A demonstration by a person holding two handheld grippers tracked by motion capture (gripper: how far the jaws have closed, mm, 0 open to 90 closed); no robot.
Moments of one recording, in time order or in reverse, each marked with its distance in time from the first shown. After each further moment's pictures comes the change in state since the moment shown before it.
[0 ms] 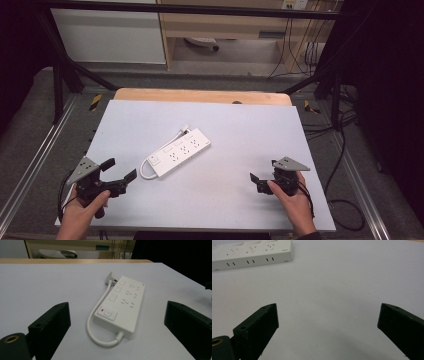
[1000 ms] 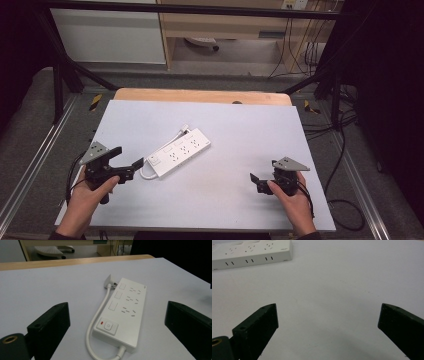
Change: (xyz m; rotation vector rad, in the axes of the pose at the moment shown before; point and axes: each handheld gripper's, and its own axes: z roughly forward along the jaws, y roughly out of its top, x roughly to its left) left arm 0.001 0.033 0.027 0.061 -0.008 0.030; right arm 0.000 -0.001 0.001 0.004 -0.001 0.006
